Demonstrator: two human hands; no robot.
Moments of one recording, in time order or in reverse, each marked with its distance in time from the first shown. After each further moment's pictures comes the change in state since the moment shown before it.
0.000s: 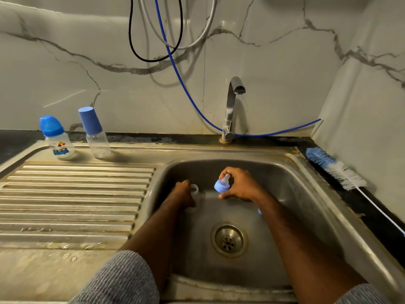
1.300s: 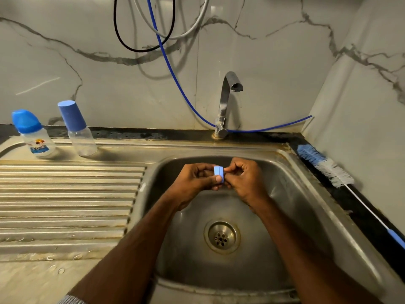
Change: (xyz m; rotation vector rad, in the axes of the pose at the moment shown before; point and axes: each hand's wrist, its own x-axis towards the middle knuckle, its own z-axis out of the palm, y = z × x) left_hand -0.059 0.053 -0.043 -1.164 -0.255 0.455; right_hand -0.034 -0.026 -0.007 0.294 0.471 -0.165
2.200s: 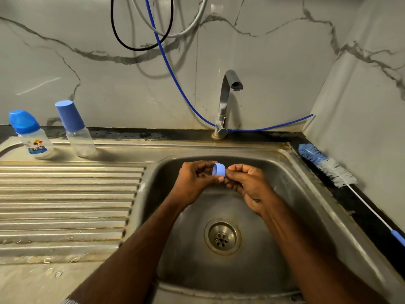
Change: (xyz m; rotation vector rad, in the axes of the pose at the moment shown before) left_hand 0.006 -0.007 0.005 0.281 0.193 0.176; right_hand -0.002 -0.005 -0.007 0.582 -0.064 0.543
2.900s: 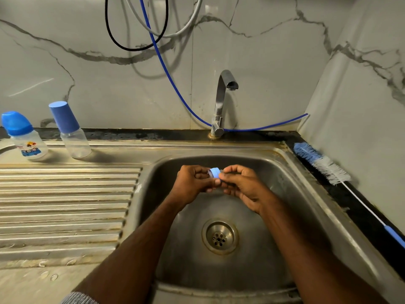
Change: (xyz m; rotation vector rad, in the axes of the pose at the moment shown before) left_hand 0.004 -0.010 0.002 -0.052 -0.031 -0.178; right_hand 0.001 0.001 -0.004 -0.096 -0.068 0.111
